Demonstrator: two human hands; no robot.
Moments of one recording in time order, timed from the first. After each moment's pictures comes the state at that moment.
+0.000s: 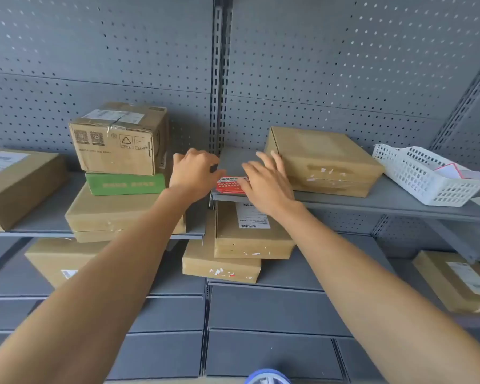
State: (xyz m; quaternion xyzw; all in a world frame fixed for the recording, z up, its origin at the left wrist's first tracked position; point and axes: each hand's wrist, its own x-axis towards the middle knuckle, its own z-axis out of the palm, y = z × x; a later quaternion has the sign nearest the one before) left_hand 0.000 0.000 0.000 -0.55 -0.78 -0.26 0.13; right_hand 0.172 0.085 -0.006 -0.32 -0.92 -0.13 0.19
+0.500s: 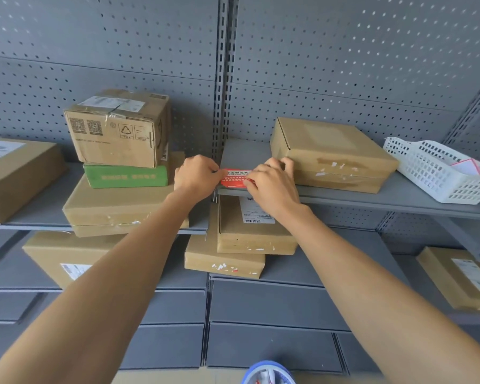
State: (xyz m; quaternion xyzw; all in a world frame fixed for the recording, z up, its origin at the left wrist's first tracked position) left_hand -0.002 0.003 -0.024 -0.47 -0.82 -0.33 -0.03; right_hand 0.168 0.085 -0.025 -0.33 -0.91 -0.16 0.20
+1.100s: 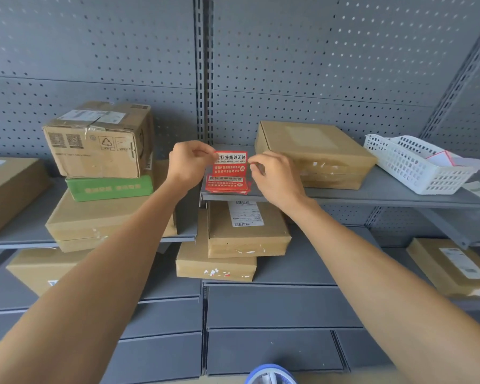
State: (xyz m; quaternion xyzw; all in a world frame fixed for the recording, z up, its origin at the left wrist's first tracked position) left_hand 0.006 0.015 0.010 -0.45 -0.70 -0.54 -0.13; right_hand 0.201 0.098 0.006 -0.32 -0.88 0.03 0.35
